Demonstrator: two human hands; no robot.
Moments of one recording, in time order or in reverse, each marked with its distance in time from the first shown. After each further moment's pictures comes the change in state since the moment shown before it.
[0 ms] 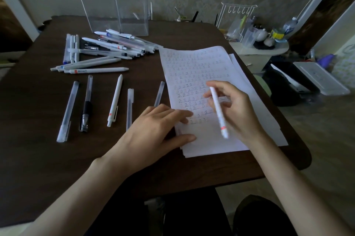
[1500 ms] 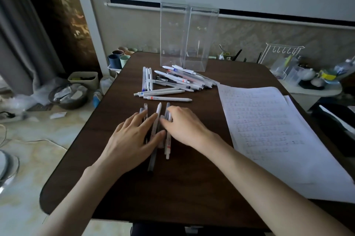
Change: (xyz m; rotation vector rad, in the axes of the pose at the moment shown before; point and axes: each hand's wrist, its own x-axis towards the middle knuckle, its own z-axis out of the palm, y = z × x) left_hand -0.089 -0.090 -0.078 0.275 0.025 -0.676; right_hand 0.066 -0.105 0.190 -0.545 -0.454 -0.087
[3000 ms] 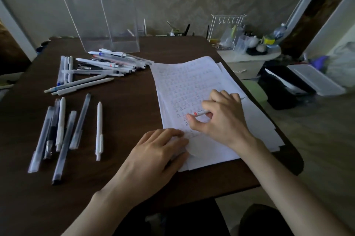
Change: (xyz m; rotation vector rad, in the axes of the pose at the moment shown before) left_hand -0.011 0.153 0.064 -0.179 -0.037 0.635; right_hand -0.126 0.182 -0.062 -0.394 0.699 -0.022
